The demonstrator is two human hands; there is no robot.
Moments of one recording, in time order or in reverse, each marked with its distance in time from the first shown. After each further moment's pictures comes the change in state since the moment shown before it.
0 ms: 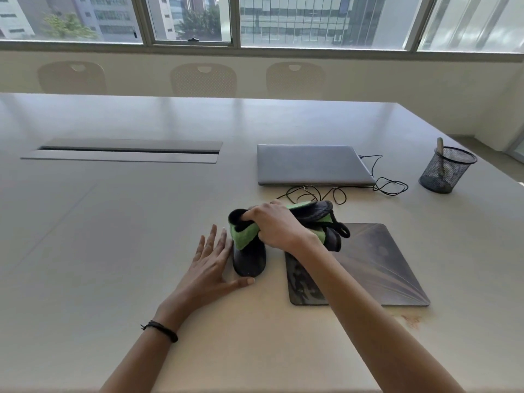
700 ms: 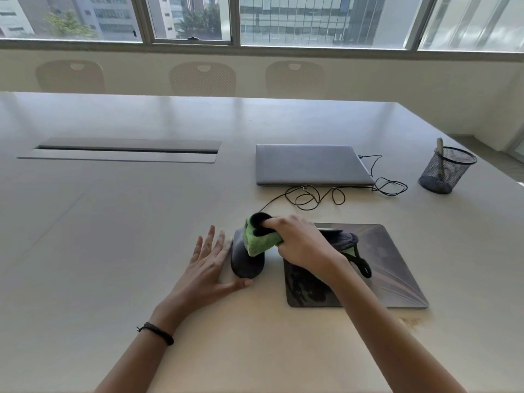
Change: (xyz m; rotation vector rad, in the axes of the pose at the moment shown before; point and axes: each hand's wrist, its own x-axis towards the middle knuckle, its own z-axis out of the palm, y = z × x) left_hand -0.001 -0.002 0.002 -0.023 0.024 0.004; right_hand -0.046 0.010 -0.007 0.112 0.067 0.113
